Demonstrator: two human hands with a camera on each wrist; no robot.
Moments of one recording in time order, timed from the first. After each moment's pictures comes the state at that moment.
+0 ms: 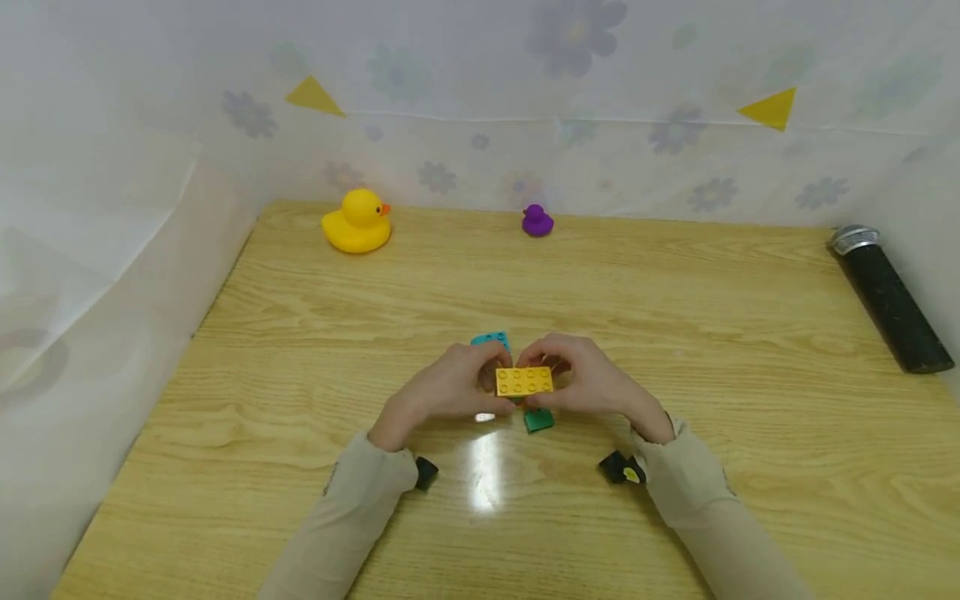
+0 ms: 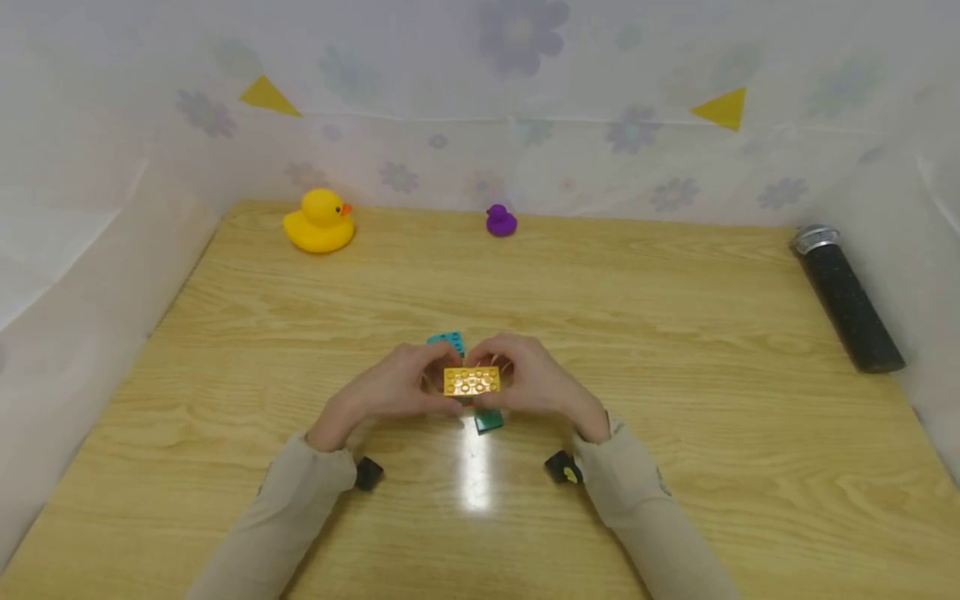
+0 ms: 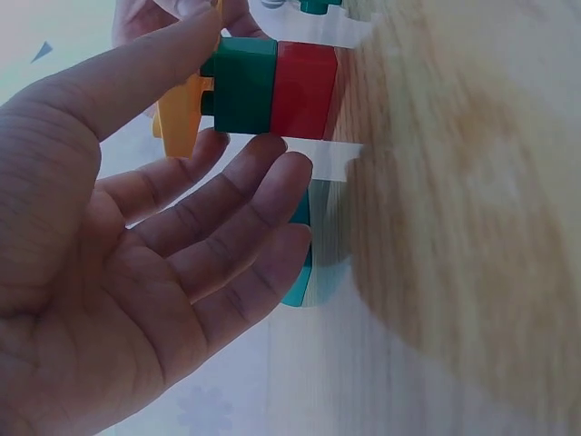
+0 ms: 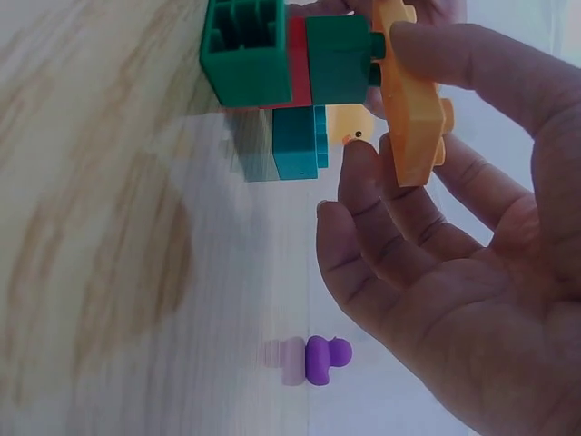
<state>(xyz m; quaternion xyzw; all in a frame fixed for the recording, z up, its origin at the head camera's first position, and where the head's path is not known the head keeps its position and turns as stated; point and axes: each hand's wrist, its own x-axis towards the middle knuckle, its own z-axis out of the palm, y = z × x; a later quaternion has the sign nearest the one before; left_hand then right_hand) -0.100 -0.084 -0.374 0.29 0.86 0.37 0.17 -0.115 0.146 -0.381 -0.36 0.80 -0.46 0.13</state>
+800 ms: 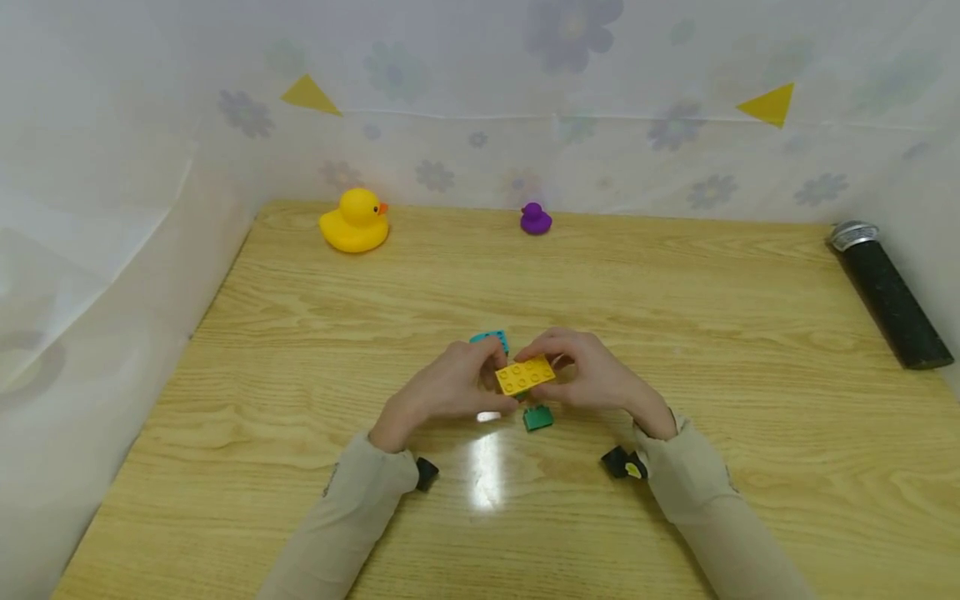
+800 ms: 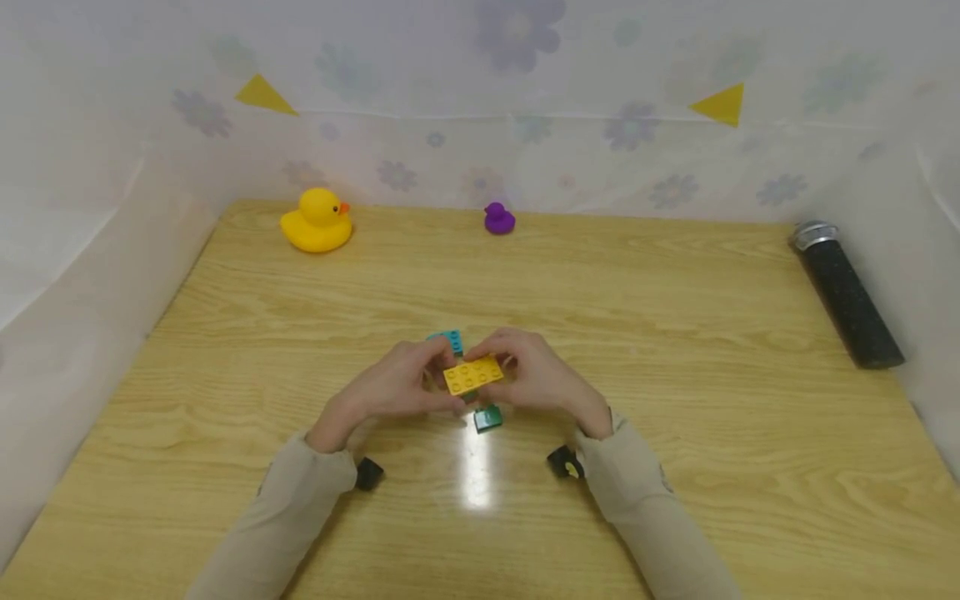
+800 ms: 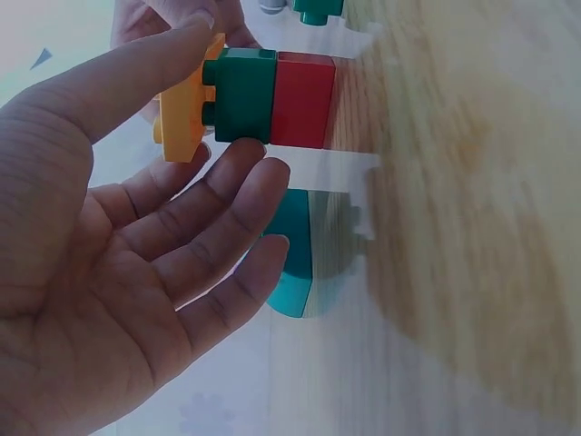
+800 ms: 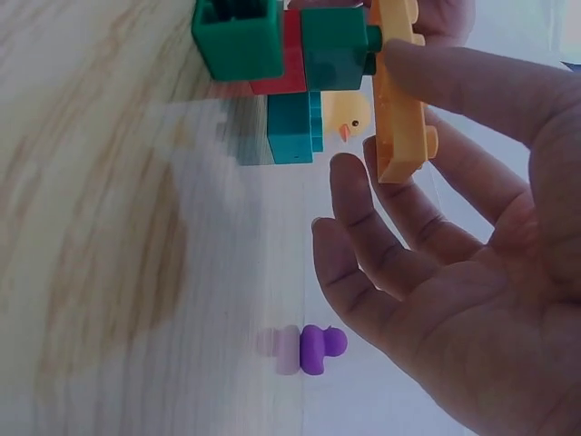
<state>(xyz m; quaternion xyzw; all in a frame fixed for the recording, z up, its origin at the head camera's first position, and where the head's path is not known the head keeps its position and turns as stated) -0.098 -0.082 -0.372 0.29 0.86 0.38 0.16 -0.117 0.150 -0.379 -0.36 0.82 -0.43 0.11</state>
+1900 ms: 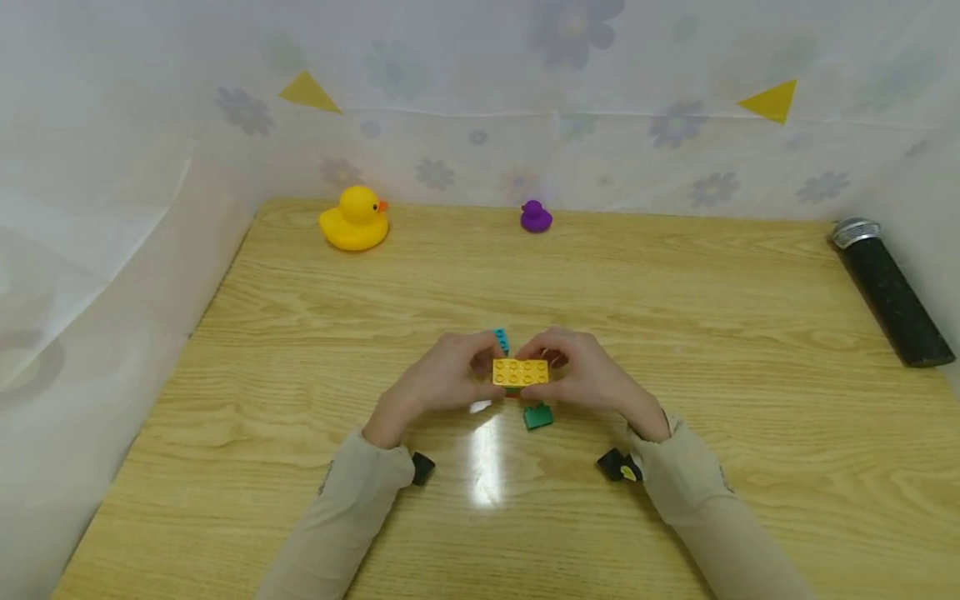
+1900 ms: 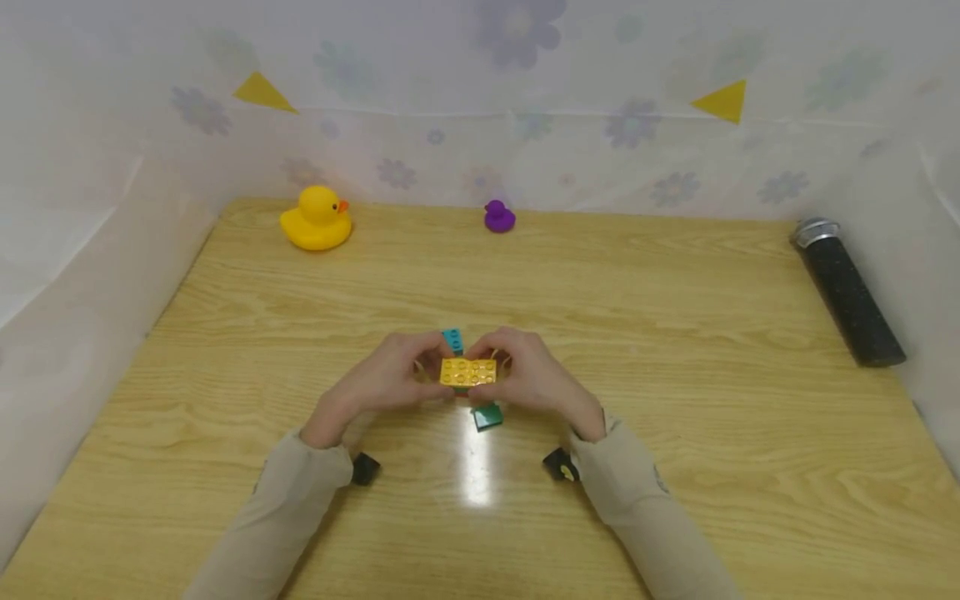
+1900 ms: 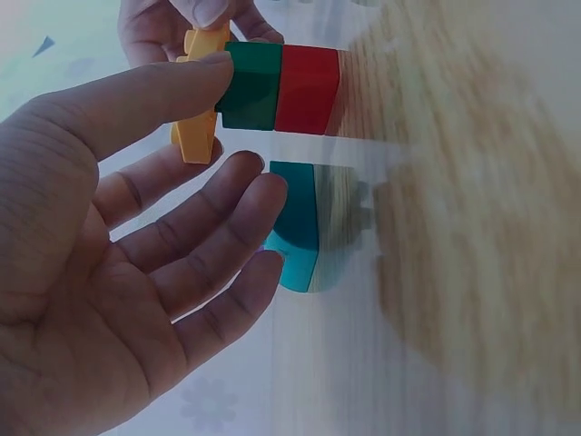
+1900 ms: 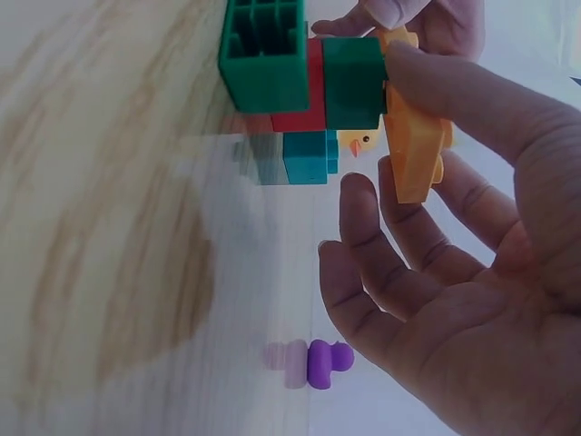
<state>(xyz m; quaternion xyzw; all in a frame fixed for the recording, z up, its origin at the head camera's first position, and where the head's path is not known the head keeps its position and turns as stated) -0.103 -0.090 -0.370 0.29 0.87 0.38 0.13 -0.114 0.141 -0.381 -0.32 0.84 -0.43 0.09</state>
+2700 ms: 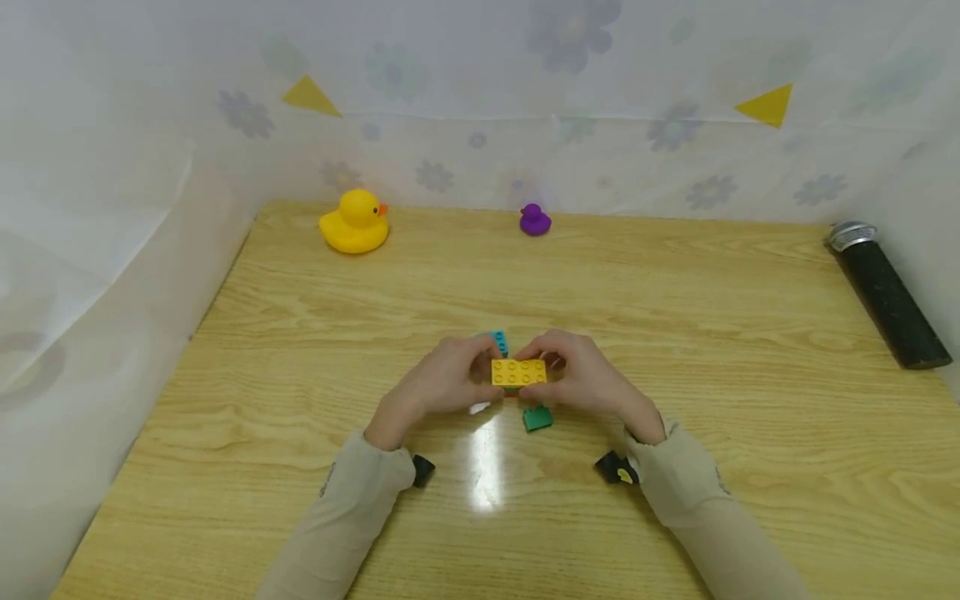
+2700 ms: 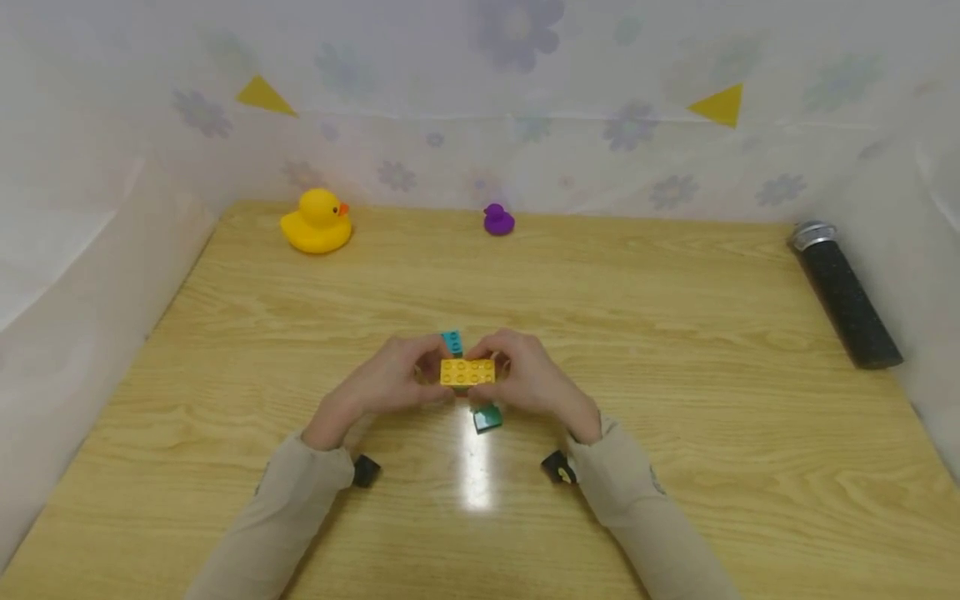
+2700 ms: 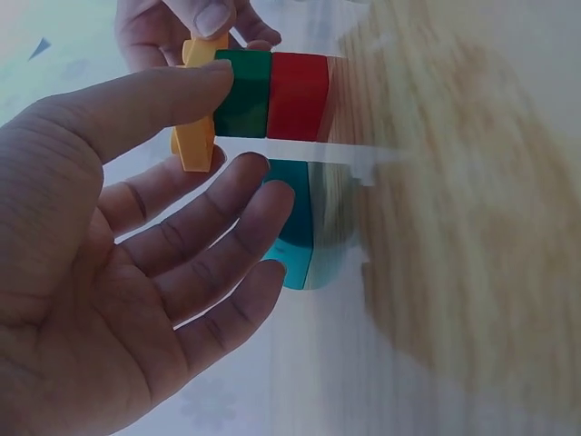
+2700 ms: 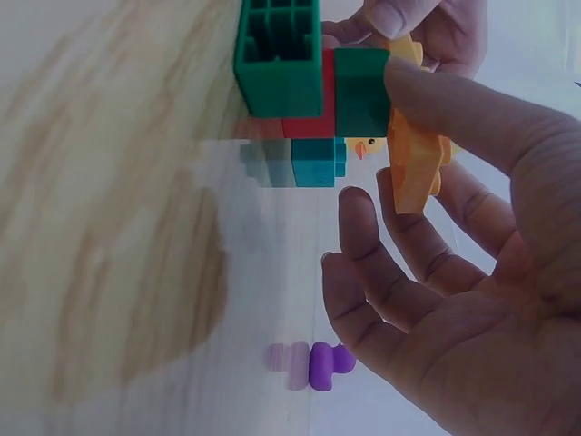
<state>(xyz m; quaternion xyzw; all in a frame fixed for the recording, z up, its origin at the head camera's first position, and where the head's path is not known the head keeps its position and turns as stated) -0.103 -0.089 -0.375 0.27 0.88 0.36 0.14 -0.113 0.140 -0.385 -0.31 0.84 -0.43 0.09</state>
